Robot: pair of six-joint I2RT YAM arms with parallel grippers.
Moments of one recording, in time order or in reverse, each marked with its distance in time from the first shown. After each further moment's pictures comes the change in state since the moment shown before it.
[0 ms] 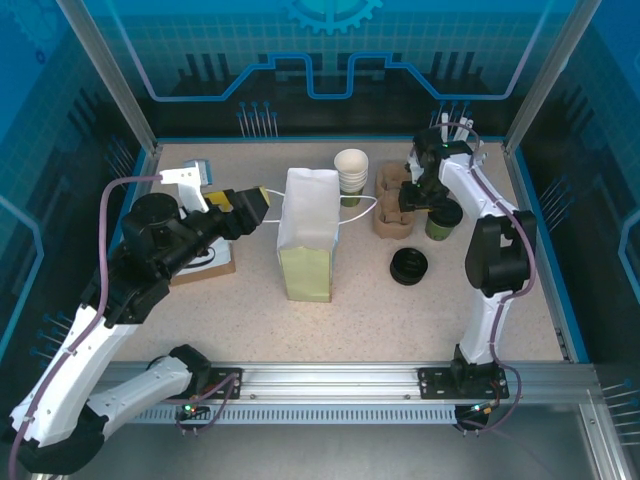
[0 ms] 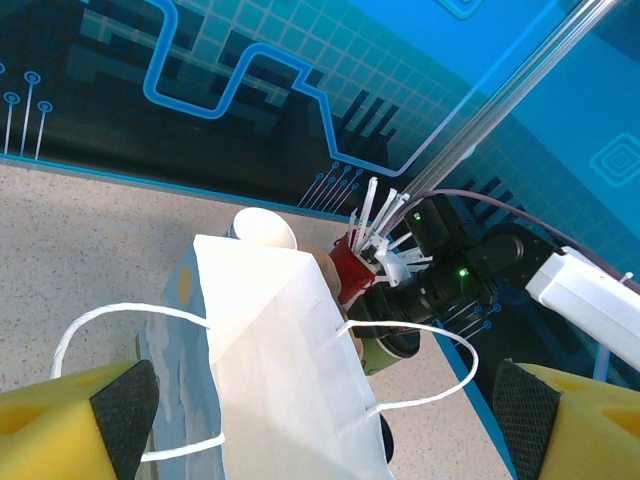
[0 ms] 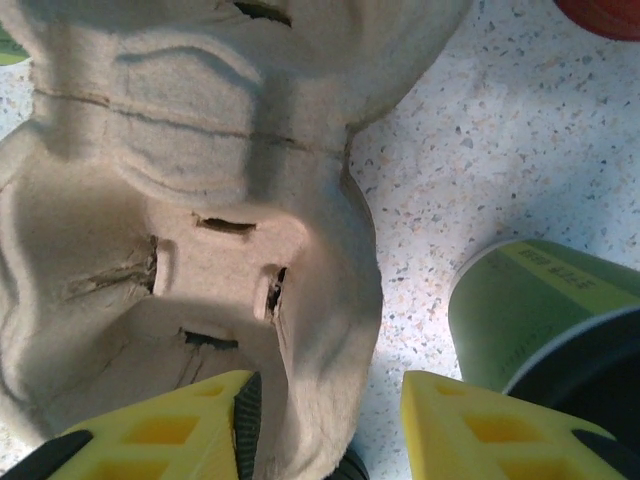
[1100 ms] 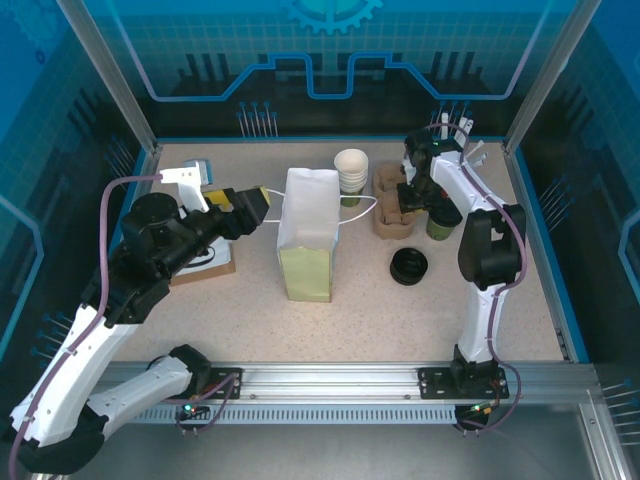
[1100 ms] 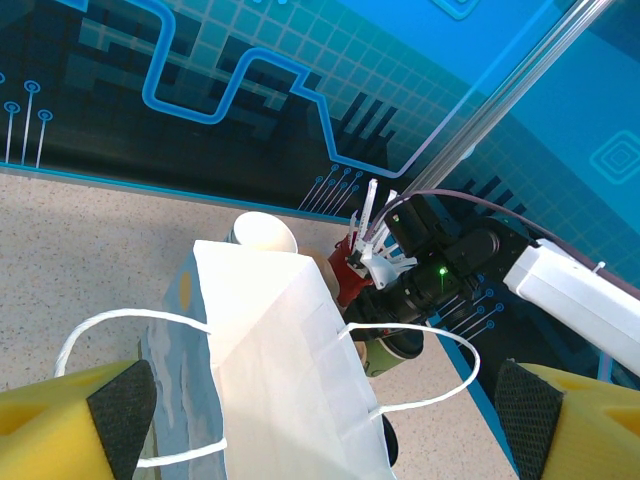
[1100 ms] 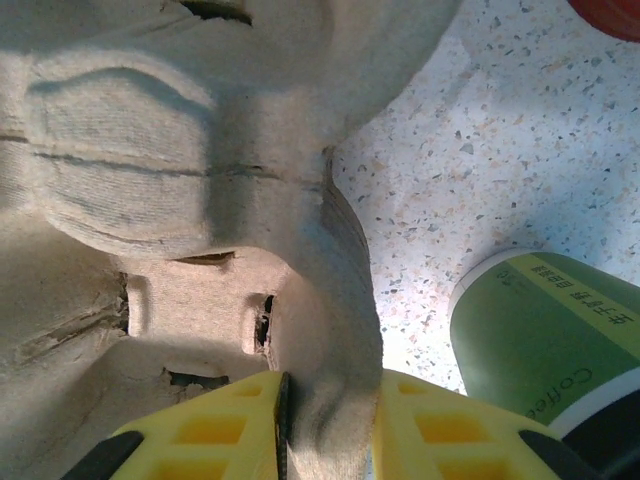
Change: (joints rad) left arm 0.000 0.002 0.000 0.006 0.000 0.019; right arm 0.025 0.071 0.063 -0.043 0.055 0.003
